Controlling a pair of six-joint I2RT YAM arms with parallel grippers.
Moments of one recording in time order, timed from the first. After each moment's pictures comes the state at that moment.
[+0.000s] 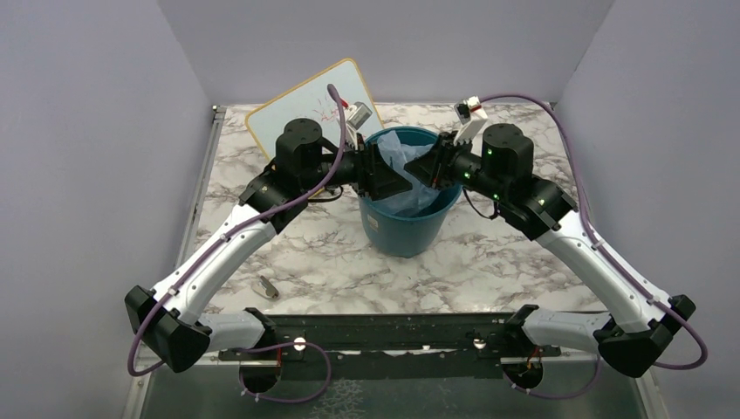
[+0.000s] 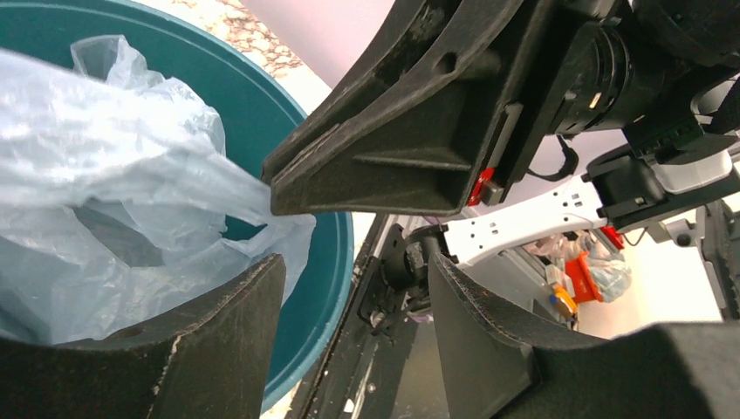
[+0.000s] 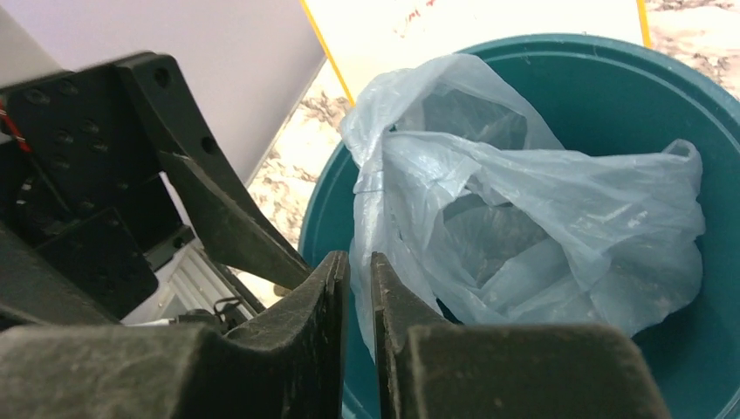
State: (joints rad) left arm -0.64 1.23 1.28 -0.19 0.66 -0.58; right arm 0.69 1.16 1.33 -0.39 -0.12 0.49
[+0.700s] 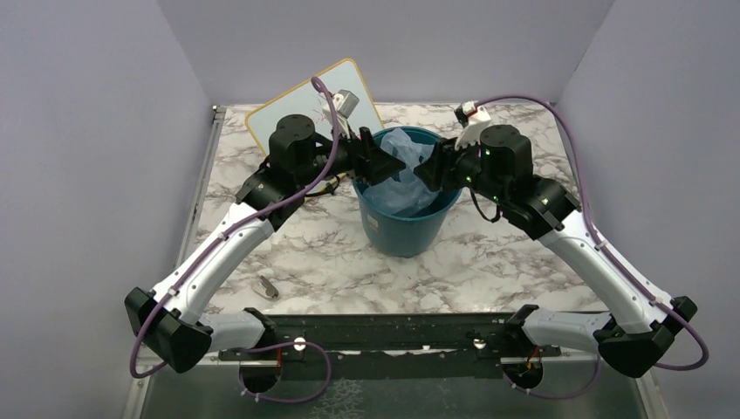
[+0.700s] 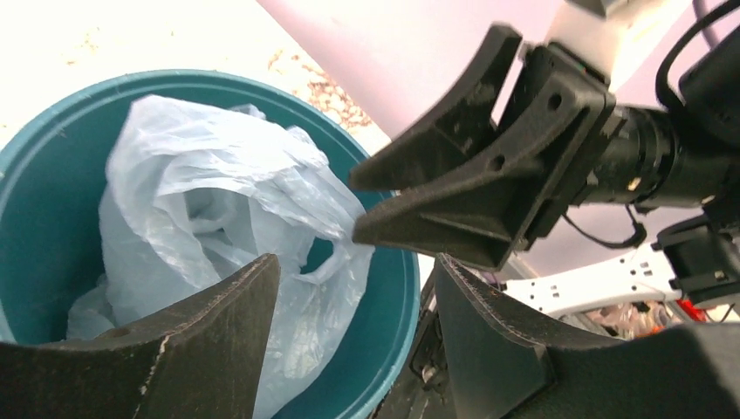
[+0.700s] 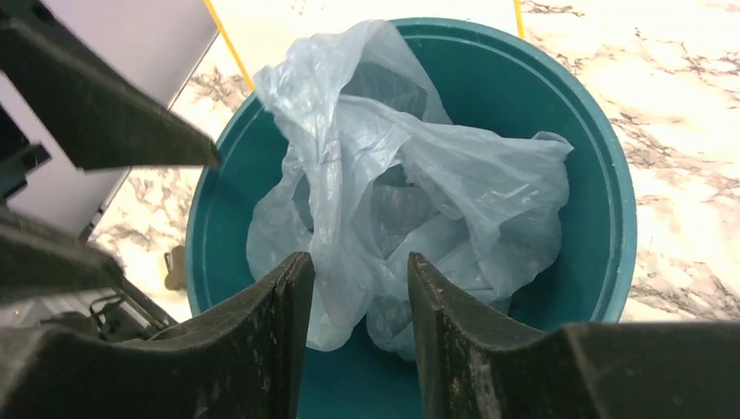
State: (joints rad) left arm -0.61 1.24 1.29 -0.17 0.49 -0.52; right arm 0.69 1.17 1.35 -0.52 0.04 0.31
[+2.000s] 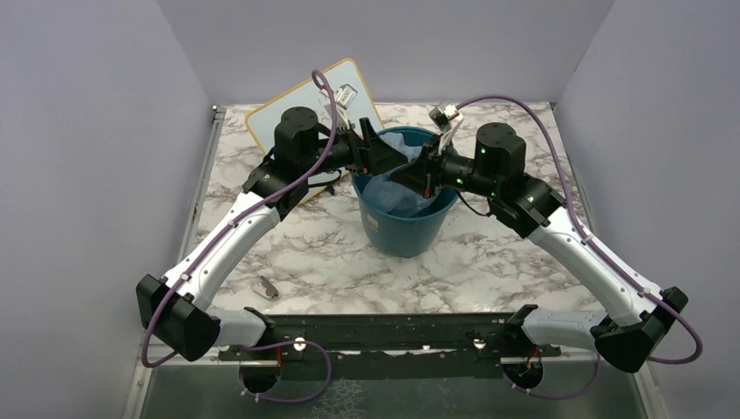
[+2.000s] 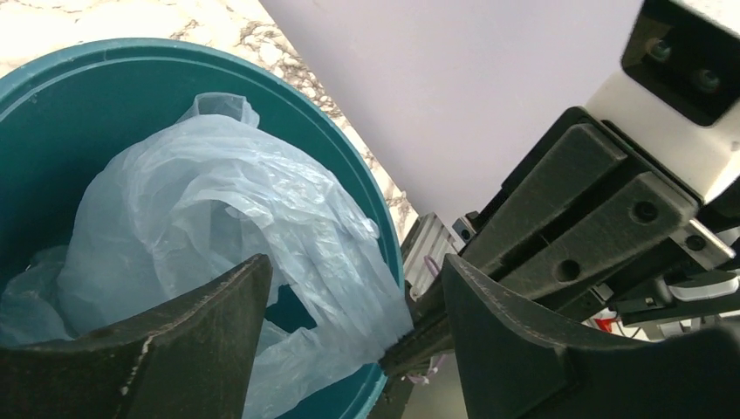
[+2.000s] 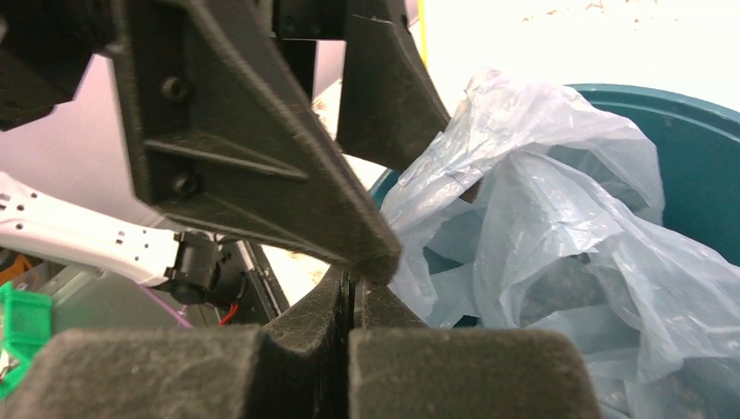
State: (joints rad) left arm -0.56 1.31 1.32 -0.13 0.57 -0.69; right arm 0.68 1.19 1.30 -0.30 -0.38 0.27
